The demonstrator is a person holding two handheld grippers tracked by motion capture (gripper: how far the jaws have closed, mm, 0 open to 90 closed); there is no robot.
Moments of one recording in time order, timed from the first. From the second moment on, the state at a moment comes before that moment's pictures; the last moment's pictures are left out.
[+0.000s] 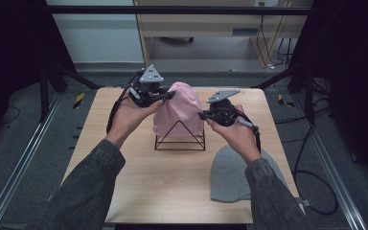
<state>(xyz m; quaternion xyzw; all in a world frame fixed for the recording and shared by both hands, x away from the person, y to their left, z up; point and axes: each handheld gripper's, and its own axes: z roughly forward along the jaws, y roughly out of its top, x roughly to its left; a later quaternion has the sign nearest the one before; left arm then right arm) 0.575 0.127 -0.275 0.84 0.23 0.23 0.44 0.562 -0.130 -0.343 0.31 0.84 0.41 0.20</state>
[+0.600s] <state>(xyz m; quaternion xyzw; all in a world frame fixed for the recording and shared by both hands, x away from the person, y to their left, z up) 0.567 0.124 -0.292 0.85 0.22 0.21 0.43 0.549 -0.137 -0.357 0.32 0.84 0.40 0.19</state>
